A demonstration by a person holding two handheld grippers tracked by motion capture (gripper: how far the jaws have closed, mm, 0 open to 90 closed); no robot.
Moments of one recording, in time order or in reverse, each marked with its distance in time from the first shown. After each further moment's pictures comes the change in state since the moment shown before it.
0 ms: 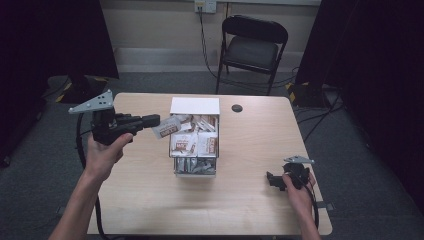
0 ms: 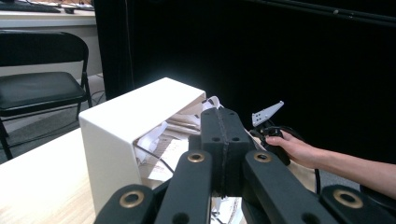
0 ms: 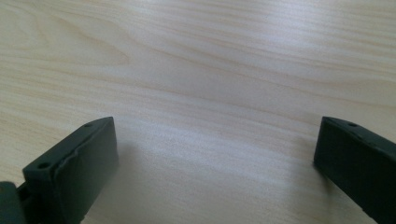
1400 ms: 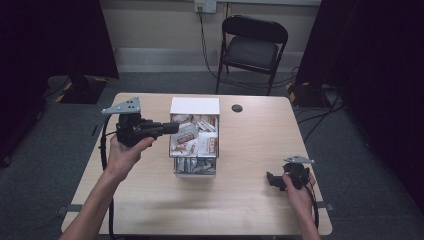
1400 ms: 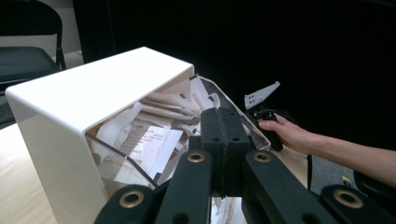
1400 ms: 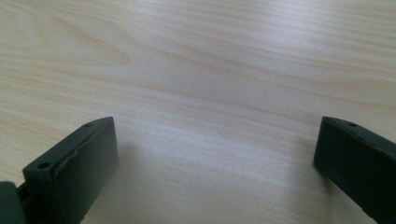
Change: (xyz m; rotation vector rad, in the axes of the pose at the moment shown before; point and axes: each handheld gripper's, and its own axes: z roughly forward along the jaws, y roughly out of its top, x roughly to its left) left arm -0.001 -0.015 0.046 0.082 -0.059 -0.026; right arm 0.000 0.000 0.000 -0.001 -0.002 0.001
